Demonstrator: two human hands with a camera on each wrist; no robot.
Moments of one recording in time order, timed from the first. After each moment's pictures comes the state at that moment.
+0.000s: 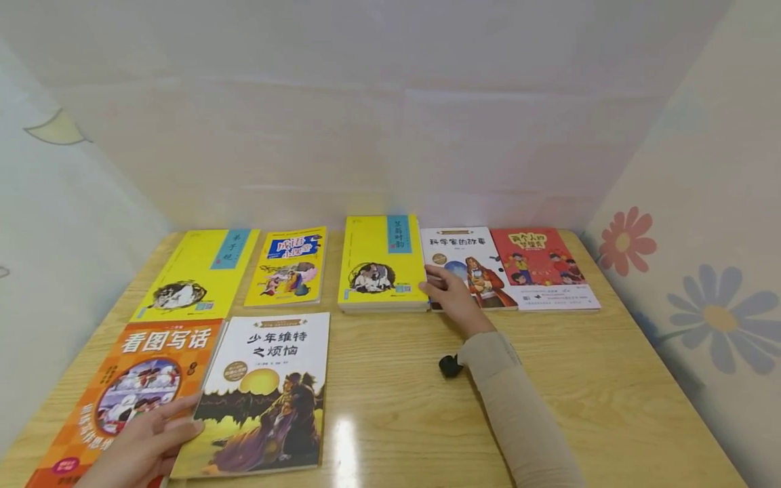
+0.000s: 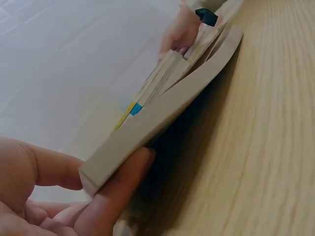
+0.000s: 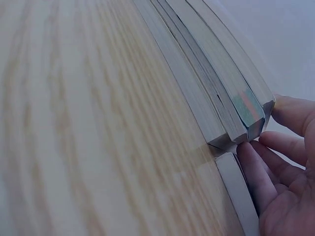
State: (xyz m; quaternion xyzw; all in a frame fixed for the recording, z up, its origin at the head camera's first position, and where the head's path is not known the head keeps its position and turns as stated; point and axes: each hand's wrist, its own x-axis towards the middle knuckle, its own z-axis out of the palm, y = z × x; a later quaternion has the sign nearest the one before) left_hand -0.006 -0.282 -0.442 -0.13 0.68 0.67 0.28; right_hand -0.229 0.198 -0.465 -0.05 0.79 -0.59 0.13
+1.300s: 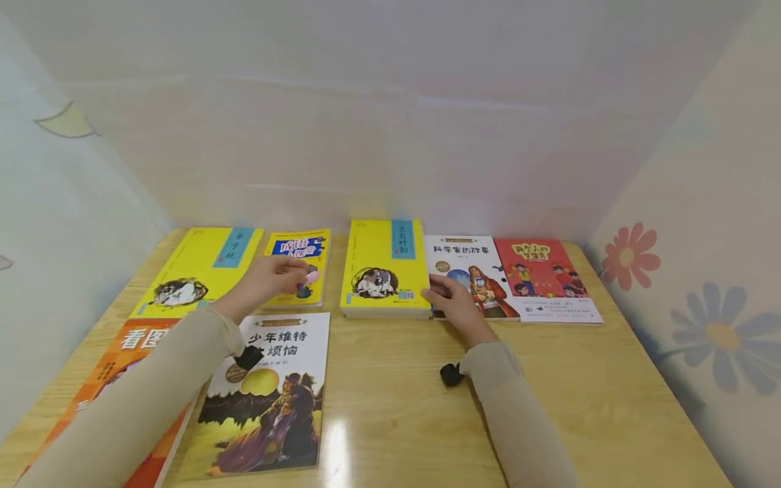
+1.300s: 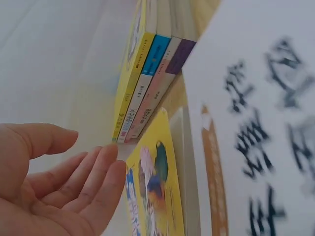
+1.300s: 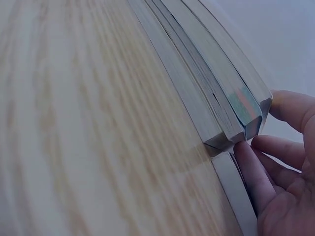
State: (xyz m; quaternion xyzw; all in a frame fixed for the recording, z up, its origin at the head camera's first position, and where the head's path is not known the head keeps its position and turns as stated) left_hand -0.217 -0.188 -0.402 0.03 0.87 0.47 0.11; right_hand -0.228 0.196 -0.463 -0.01 0.80 -0.58 0.14
